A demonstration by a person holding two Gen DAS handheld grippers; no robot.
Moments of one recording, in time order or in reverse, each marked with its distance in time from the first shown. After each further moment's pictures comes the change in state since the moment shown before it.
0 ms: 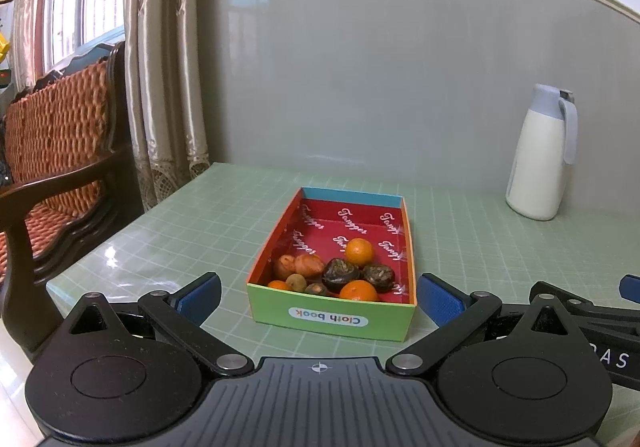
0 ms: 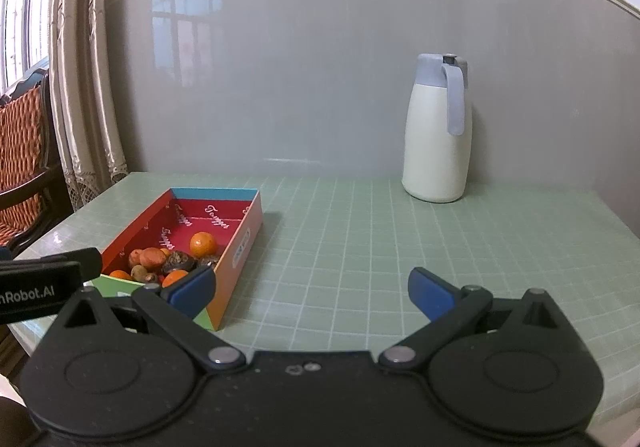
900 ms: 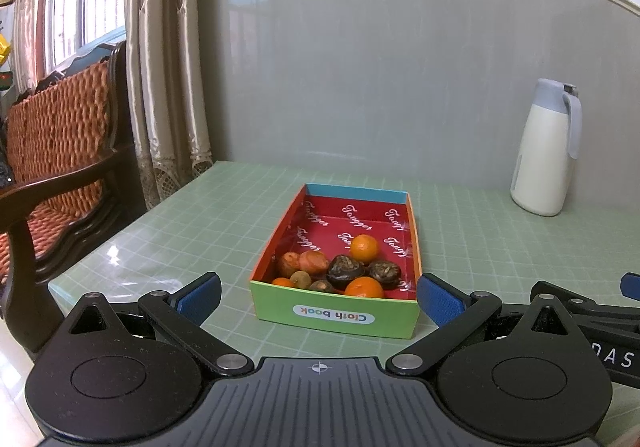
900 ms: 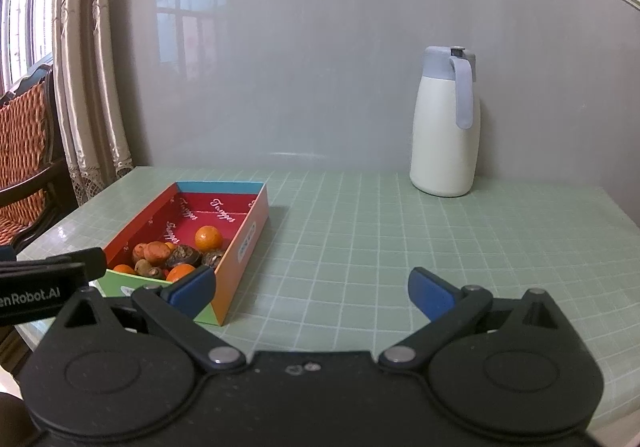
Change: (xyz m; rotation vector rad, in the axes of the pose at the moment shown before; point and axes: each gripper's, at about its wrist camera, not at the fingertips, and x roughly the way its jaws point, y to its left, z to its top) left arm 0.006 0.002 -0.004 0.009 -0.001 0.014; right arm 0.006 0.002 -0.001 -0.005 0.015 0.019
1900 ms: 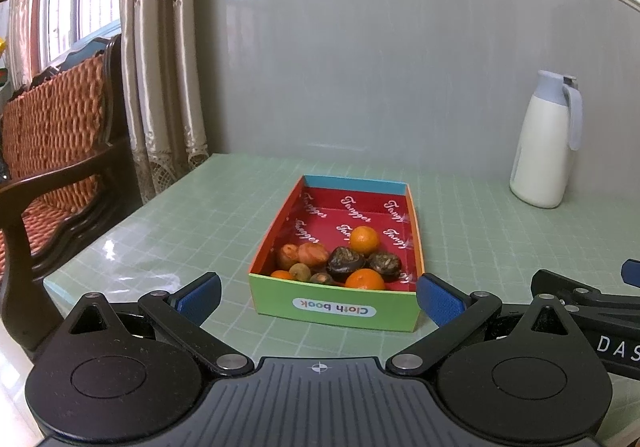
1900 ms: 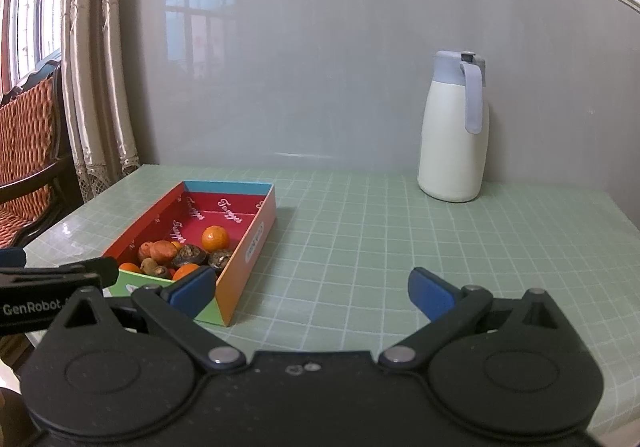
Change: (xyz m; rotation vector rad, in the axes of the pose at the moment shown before) left arm 0.007 0.002 -0.003 0.005 0.021 -0.016; right arm 0.000 0.005 0.000 -0.022 -0.015 0.013
